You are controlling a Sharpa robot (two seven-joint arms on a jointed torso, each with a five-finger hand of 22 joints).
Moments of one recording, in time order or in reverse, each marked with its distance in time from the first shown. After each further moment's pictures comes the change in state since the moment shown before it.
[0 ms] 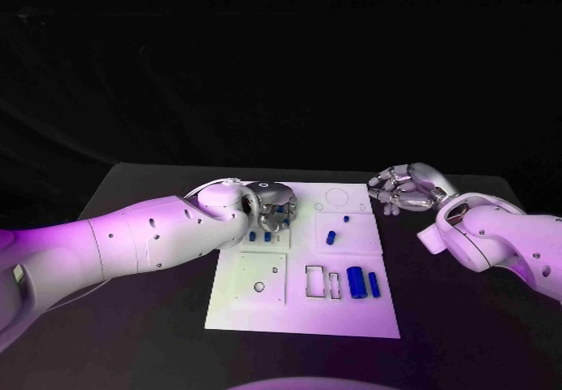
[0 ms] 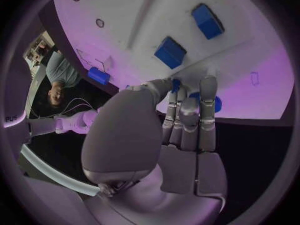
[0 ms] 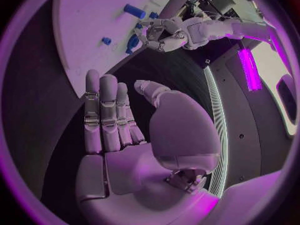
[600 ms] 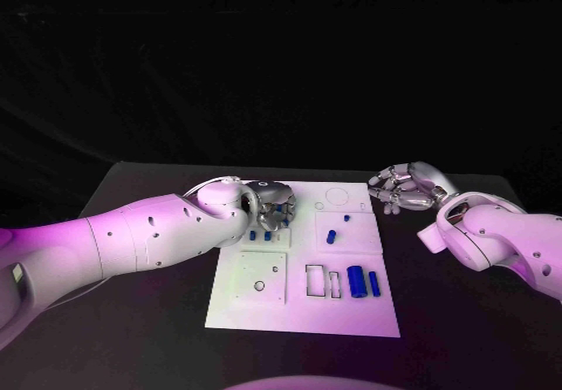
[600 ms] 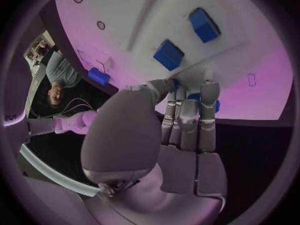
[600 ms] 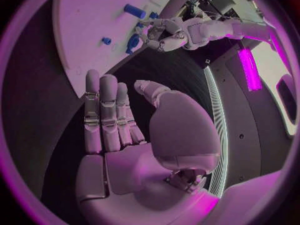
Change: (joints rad) left arm 0.002 -0.003 0.002 0.002 0.002 0.017 -0.004; left_hand 0.003 0.030 0.056 -0.047 -0.007 0.068 -0.006 -0.010 -0.011 0.070 -0.013 0.011 -0.004 0.031 -0.017 0.043 0.044 0.000 0.027 -0.002 0.084 0.089; right arm 0.000 0.000 0.000 0.000 0.000 0.000 0.000; right_hand 0.000 0.000 0.000 0.000 0.000 0.000 0.000 0.000 0.000 0.000 0.000 0.000 -0.002 0.000 0.000 0.000 0.001 0.000 0.000 0.000 0.000 -0.001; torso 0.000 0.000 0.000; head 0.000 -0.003
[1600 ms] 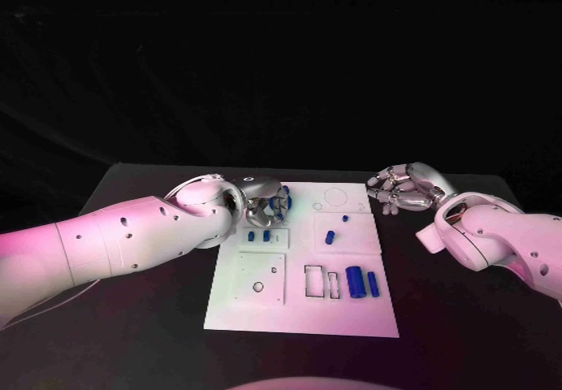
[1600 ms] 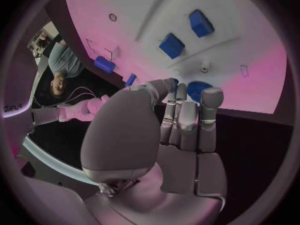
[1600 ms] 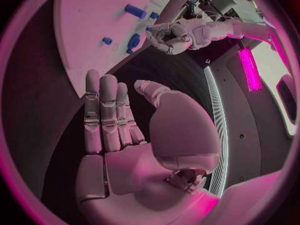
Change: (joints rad) left arm -0.008 -0.108 0.039 0.097 0.070 -0.070 0.035; left_hand -0.023 0.011 0.038 -0.044 -0.009 0.052 -0.010 -0.034 0.003 0.064 -0.010 -0.039 -0.008 0.030 -0.009 0.020 0.015 -0.016 0.039 -0.011 0.063 0.079; right arm -0.001 -0.002 0.000 0.000 0.000 0.000 0.001; right_hand 0.000 0.000 0.000 0.000 0.000 0.000 0.000 0.004 -0.001 0.000 0.000 0.004 -0.001 0.000 0.000 -0.004 0.001 0.000 0.000 0.000 -0.004 -0.001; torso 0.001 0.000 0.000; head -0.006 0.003
